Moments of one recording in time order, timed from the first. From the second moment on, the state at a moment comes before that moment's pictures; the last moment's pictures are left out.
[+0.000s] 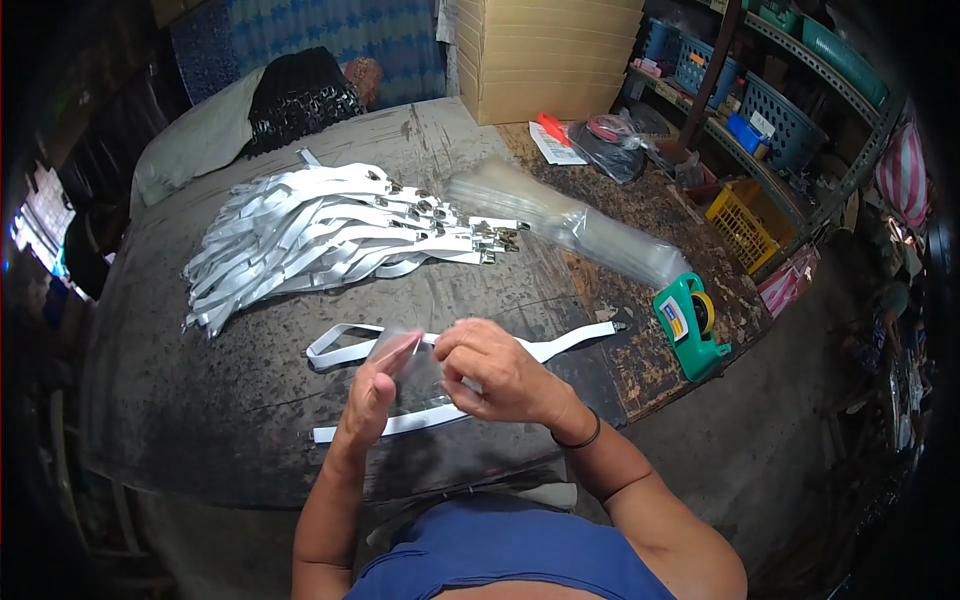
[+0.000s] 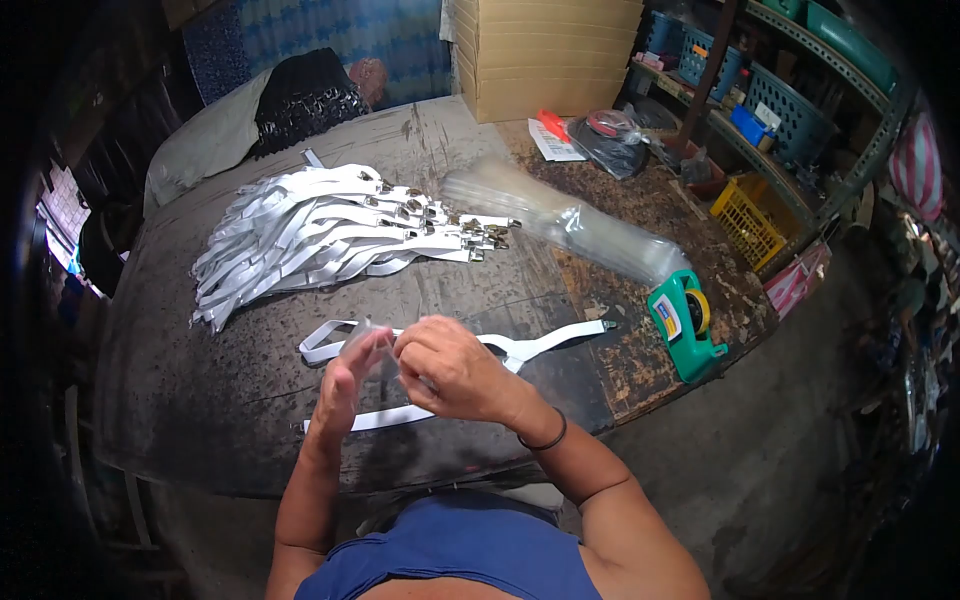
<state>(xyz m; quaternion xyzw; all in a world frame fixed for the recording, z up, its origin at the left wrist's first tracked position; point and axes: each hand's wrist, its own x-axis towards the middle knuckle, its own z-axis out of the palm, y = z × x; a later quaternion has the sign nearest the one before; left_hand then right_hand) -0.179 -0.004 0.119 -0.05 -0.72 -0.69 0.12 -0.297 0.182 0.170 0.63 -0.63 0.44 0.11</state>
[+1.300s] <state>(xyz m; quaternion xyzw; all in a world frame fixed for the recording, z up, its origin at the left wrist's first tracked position) 0.069 -0.084 0.184 -0.08 -0.44 -0.70 0.55 -0.234 0.155 0.169 0.65 -0.42 0.49 -0.39</state>
